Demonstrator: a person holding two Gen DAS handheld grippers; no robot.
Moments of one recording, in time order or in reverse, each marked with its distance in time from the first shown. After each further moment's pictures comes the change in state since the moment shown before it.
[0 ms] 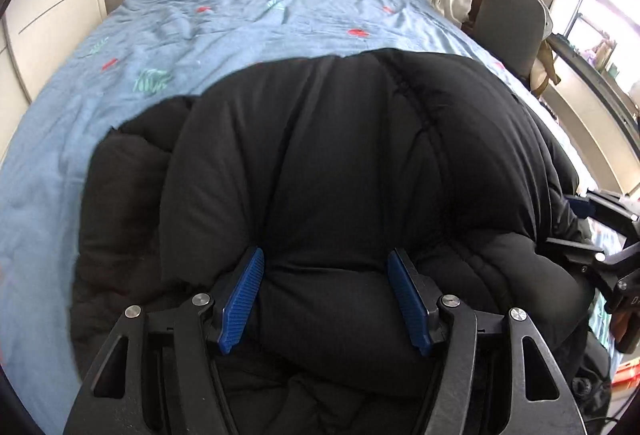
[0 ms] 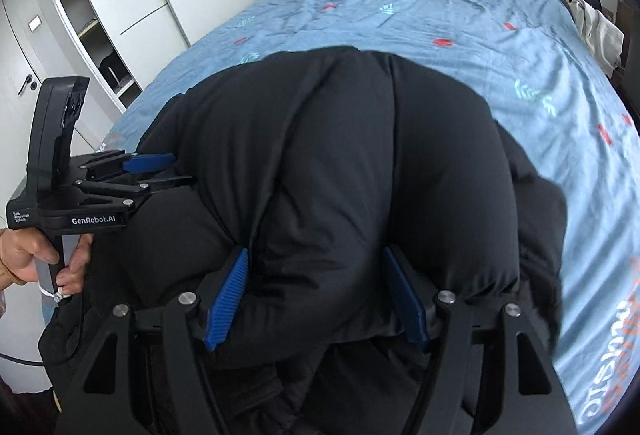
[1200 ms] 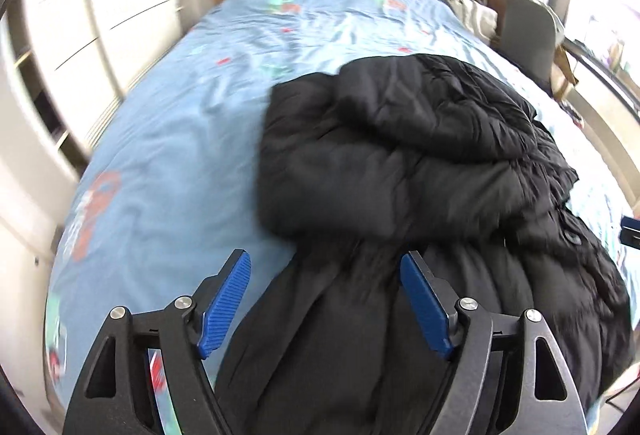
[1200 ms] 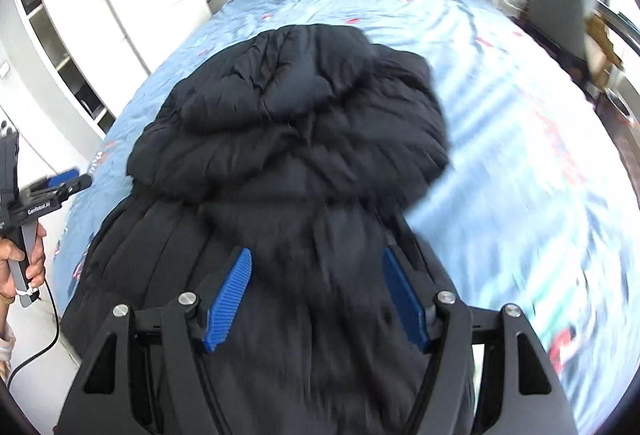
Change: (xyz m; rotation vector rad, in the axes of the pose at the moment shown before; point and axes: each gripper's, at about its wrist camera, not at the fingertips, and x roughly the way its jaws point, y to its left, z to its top) left arm -0.209 0.051 -0.167 -0.039 -0.085 0.202; right arm -0.198 0.055 -0.192 0.261 -0.056 -0.170
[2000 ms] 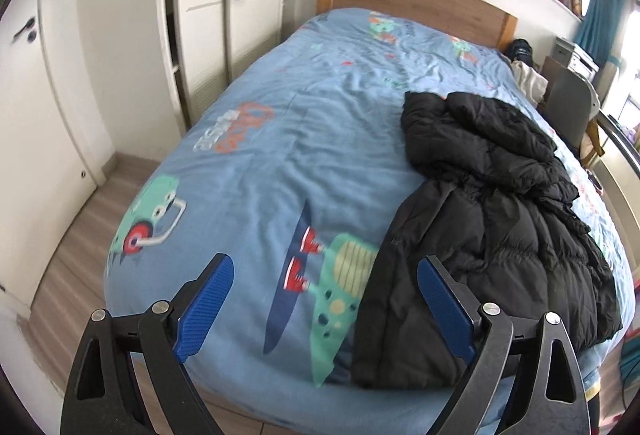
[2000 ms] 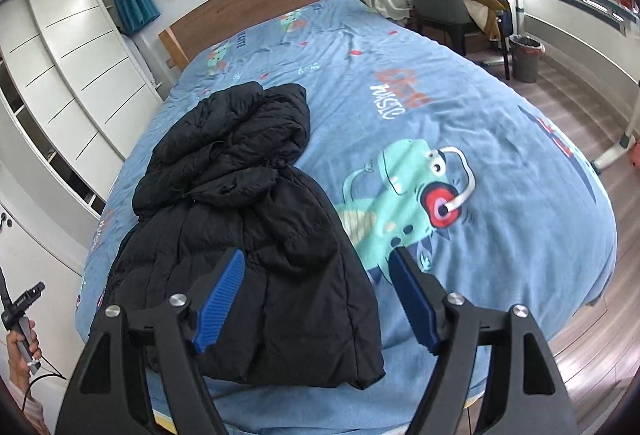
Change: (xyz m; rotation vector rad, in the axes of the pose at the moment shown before) left arm -0.157 0.146 -0.159 -0.259 -0.084 0.088; right arm -0.153 -0.085 -0.140 0.292 -0.192 -0.072
